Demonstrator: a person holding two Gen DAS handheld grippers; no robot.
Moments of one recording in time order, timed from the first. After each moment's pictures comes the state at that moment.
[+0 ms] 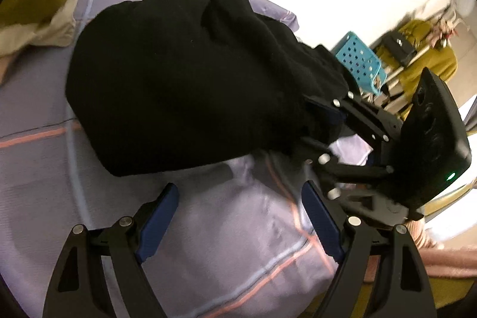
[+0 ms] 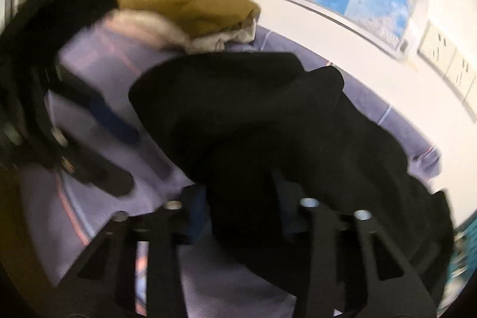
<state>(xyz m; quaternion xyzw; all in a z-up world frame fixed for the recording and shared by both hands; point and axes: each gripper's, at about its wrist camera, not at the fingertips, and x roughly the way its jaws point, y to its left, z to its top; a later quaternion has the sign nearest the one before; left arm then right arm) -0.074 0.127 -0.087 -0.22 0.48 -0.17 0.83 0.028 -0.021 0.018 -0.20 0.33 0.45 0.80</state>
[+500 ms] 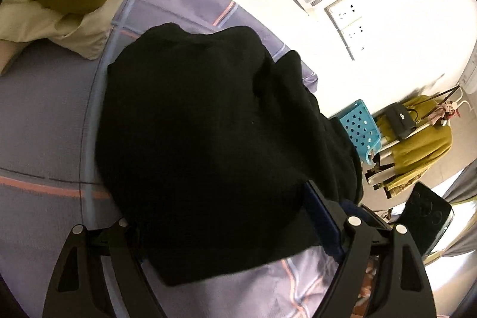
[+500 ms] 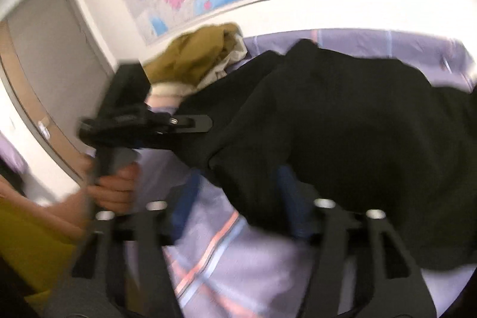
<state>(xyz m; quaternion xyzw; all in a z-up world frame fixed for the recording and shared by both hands) -0.041 0.177 -0.096 -0.35 0.41 -0.12 0.83 0.053 -0.110 0.033 0.08 0.43 0.47 0.77</state>
